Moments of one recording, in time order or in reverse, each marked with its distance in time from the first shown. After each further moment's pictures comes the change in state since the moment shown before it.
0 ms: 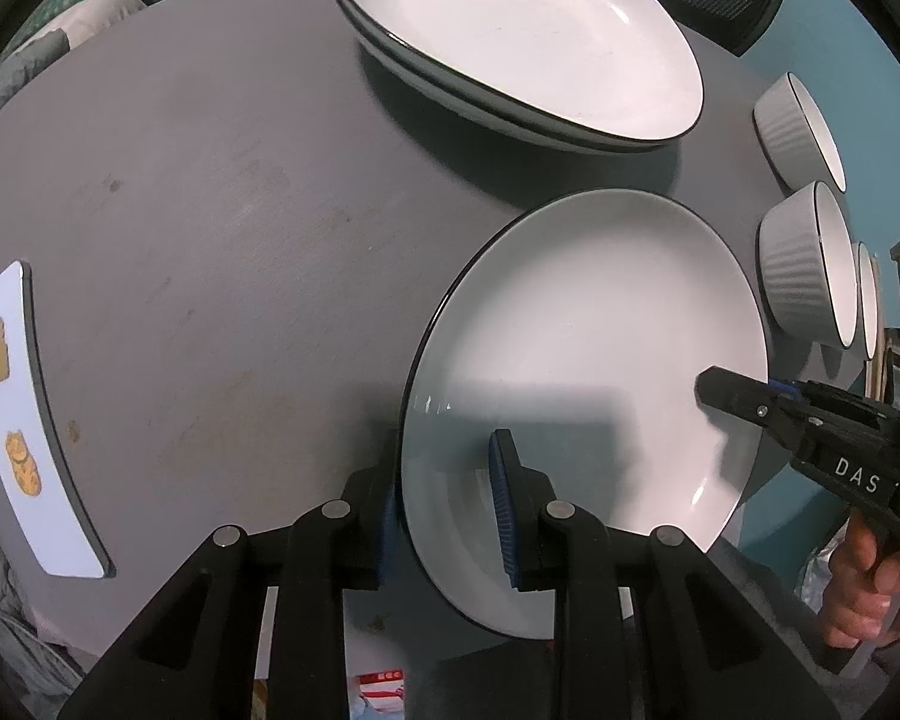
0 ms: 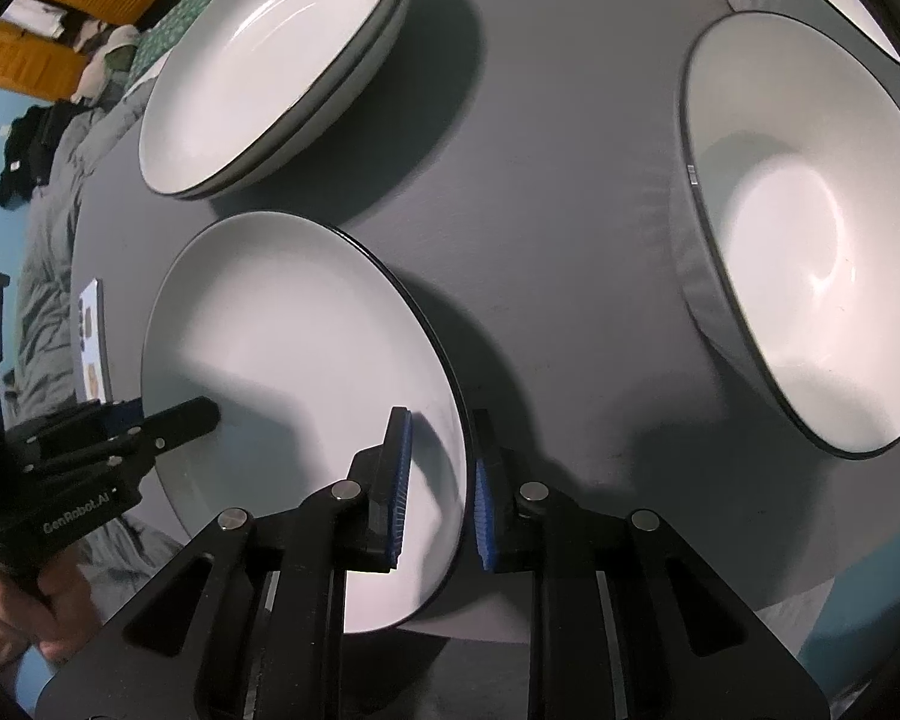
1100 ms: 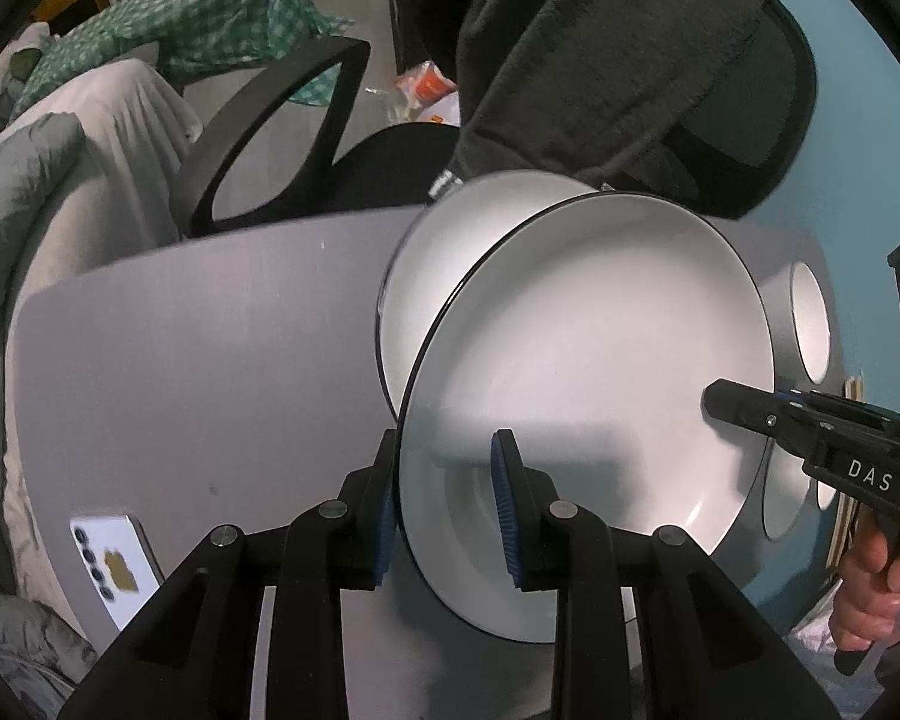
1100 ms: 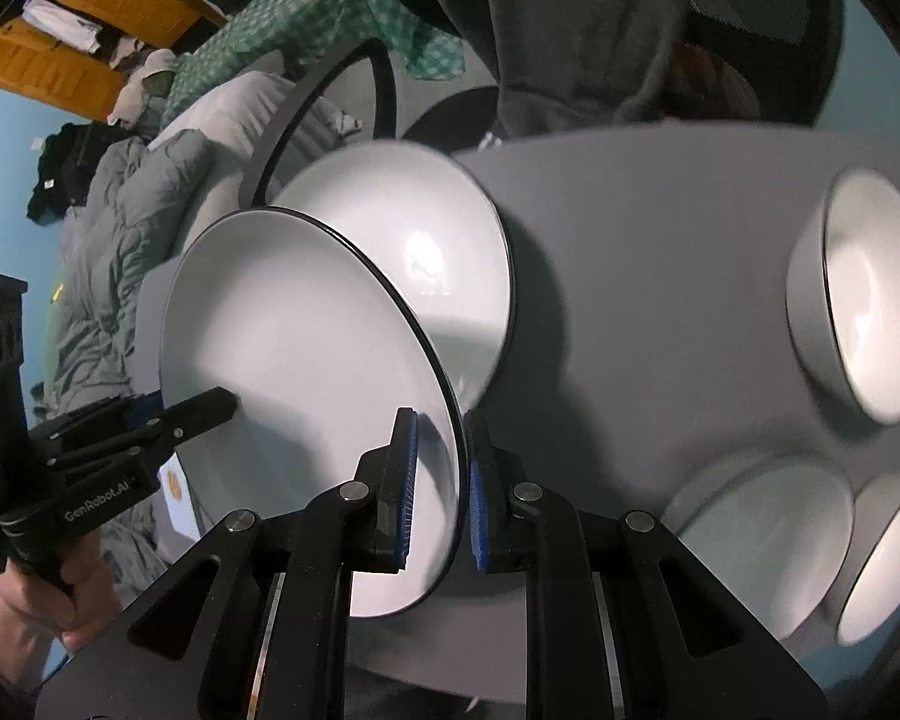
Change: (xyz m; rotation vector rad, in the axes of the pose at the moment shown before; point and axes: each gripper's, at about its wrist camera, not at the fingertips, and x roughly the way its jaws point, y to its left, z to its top) left arm -0.076 0.030 0.121 -0.024 -0.128 0.040; right arm -0.035 0.047 0.121 -0.057 -0.064 0.048
